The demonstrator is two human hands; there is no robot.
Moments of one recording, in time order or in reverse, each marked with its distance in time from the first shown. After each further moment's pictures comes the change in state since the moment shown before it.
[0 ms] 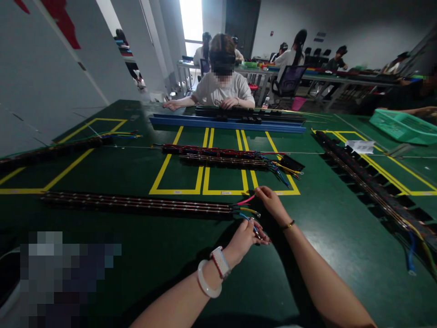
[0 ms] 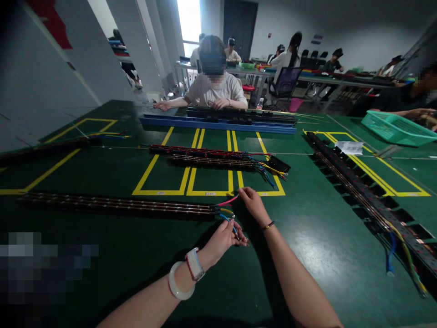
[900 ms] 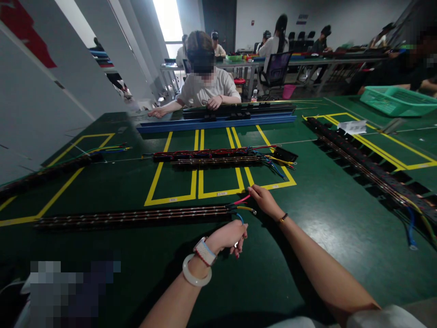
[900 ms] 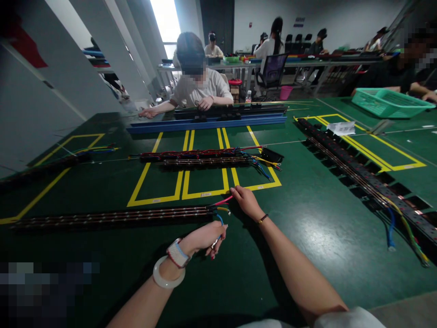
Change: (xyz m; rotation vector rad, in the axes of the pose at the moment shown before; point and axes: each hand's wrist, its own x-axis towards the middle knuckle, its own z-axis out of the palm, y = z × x) left_hand -0.019 0.064 -0.016 0.805 -0.074 -0.401; right_hand -0.004 0.008 0.010 -0.143 -0.038 -0.130
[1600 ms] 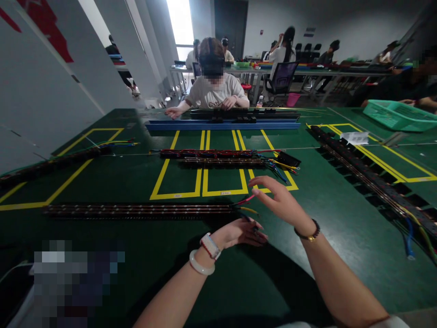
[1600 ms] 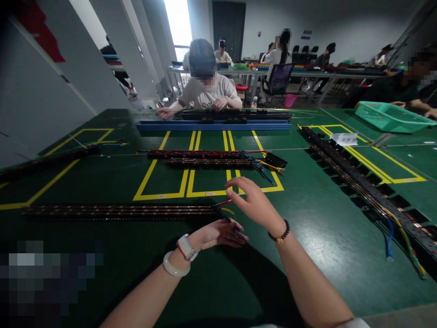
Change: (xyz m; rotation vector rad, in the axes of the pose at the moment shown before) left_hand 0.025 -0.020 -0.003 -0.548 -0.410 0.257; right_hand -0.020 -0.115 -0.069 -0.088 -0.026 -0.302
